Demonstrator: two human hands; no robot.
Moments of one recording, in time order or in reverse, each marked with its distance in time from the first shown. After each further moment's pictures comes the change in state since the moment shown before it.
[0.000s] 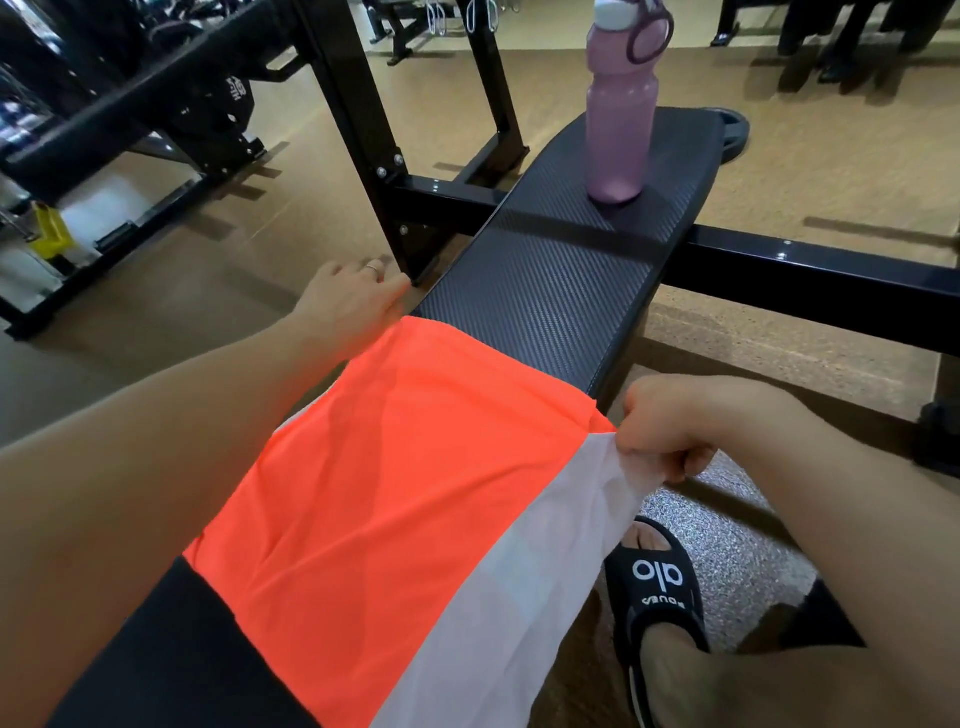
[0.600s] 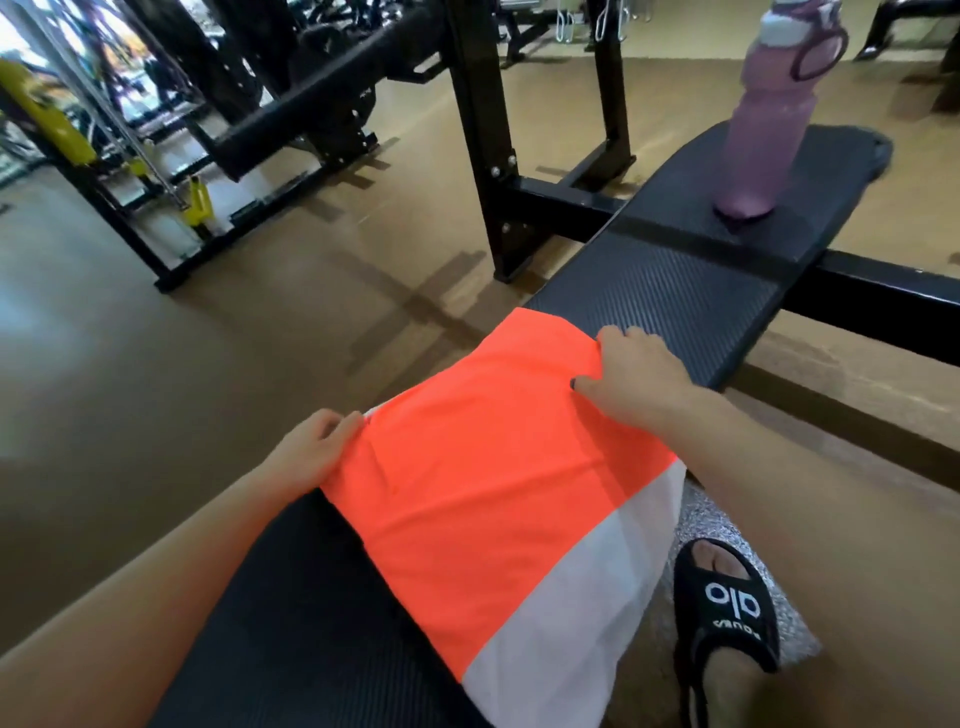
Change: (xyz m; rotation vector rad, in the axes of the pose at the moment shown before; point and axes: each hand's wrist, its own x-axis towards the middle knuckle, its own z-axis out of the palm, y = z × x) left_hand -0.230 -0.050 0.066 -0.955 -0.230 -0.833; right_hand 0.030 -0.106 0.029 -0.055 0.568 -0.293
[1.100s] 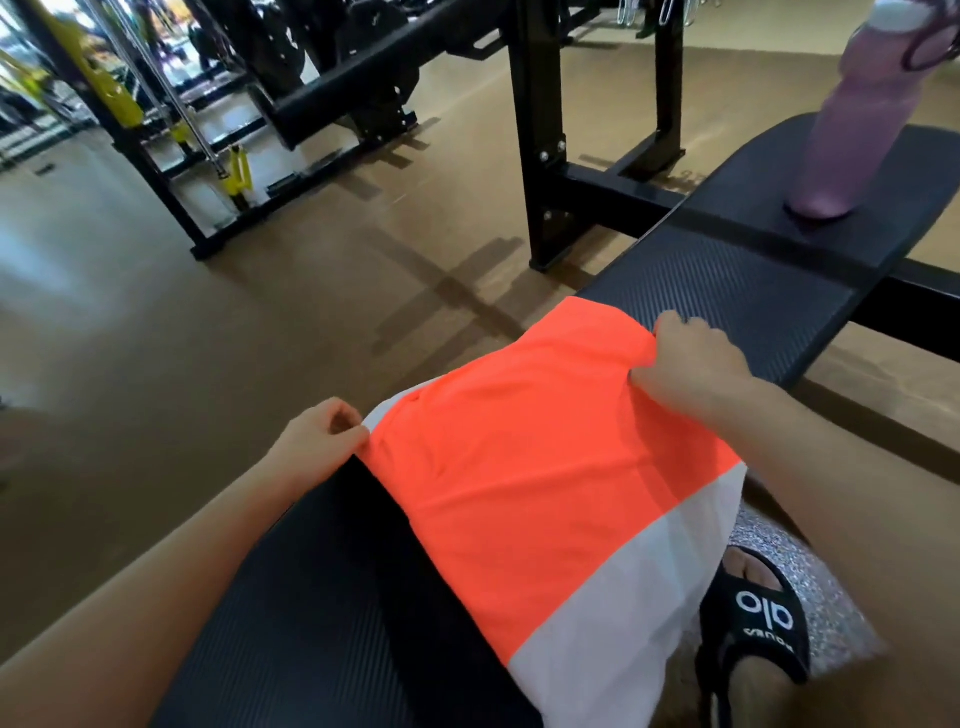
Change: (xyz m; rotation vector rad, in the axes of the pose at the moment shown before) left_hand -0.025 -0.032 -0.025 -0.064 0.032 -0.014; right_hand 0.019 -0.009 0.012 -0.078 0.054 0.086
